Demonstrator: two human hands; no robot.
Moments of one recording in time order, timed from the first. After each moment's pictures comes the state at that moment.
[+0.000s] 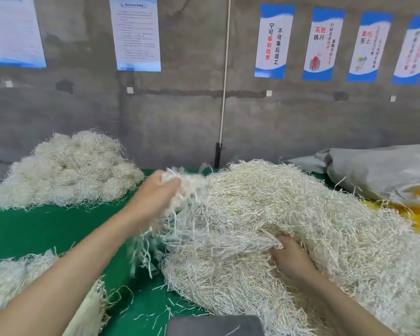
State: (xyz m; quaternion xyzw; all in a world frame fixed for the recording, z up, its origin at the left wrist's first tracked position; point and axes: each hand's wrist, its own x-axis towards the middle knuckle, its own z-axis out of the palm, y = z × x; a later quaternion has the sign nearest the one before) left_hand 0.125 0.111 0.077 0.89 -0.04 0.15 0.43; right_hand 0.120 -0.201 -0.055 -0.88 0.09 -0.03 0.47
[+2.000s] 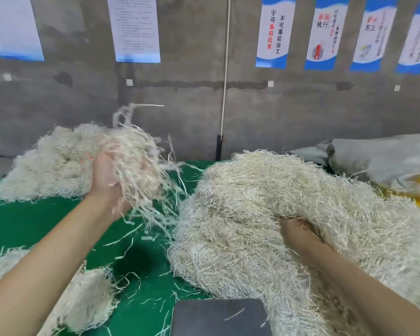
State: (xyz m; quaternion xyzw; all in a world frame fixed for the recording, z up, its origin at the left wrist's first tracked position) left_hand 0.070 0.135 0.108 0.54 -0.04 0.22 0.81; right_hand 0.173 -0.225 -0.057 -1.00 0.03 -0.02 0.09
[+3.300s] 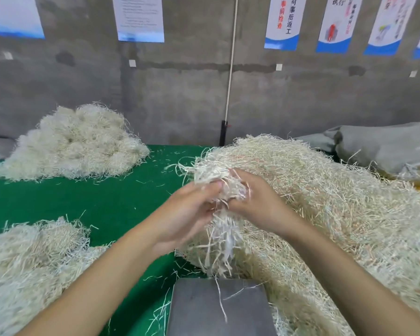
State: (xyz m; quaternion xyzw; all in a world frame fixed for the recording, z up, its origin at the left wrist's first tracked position) left_hand 0.043 0.067 0.046 0.66 -0.17 -0.13 0.72; right_hand 0.067 -0.106 0.046 -0.81 -0.29 -0.04 0.52
